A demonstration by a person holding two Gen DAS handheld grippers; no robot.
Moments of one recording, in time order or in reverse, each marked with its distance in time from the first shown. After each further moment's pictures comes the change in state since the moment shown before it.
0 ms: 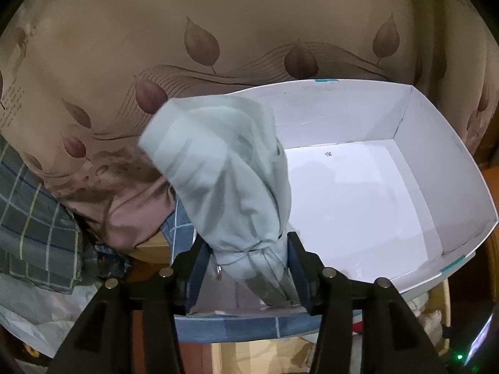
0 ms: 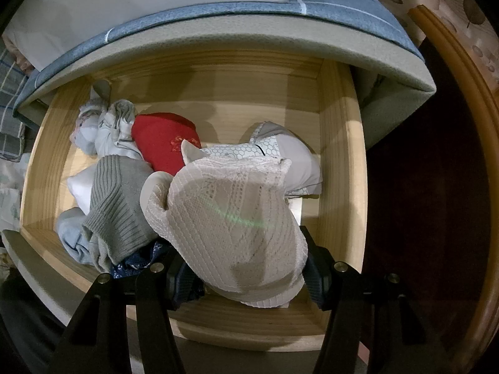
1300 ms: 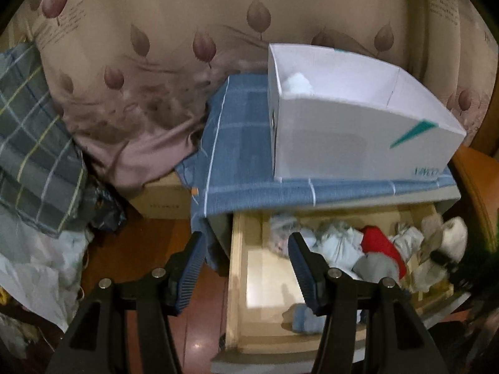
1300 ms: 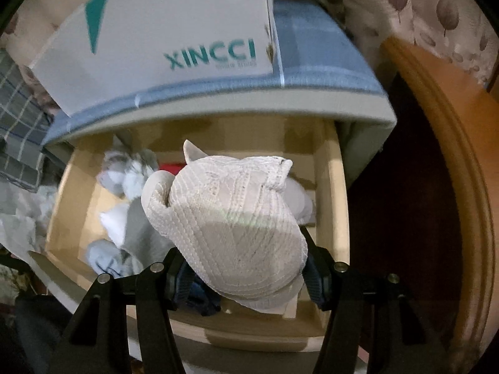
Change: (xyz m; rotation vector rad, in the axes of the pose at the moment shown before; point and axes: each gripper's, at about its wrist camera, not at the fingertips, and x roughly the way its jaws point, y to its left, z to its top) left arm -0.050 0.056 -0.169 -0.142 -0.024 -0.044; right arm -0.054 -0.022 -0.017 0.062 -0.236 0.076
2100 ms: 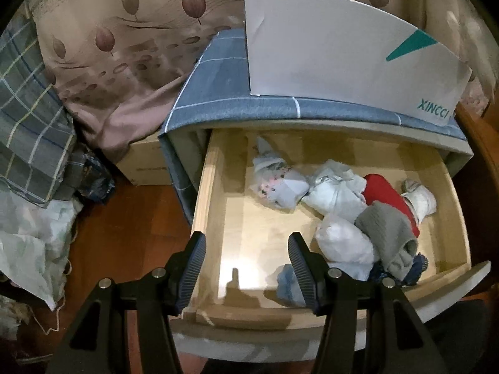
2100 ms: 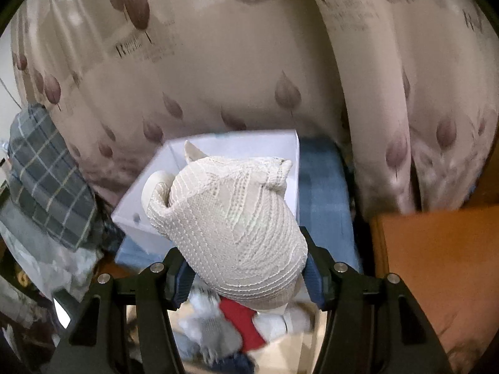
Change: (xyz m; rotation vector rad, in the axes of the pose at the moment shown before) left arm 0.043 -0.036 -0.062 -0.006 0.089 0.003; right arm -0.157 0.024 0.143 -0.042 -0.343 0.105
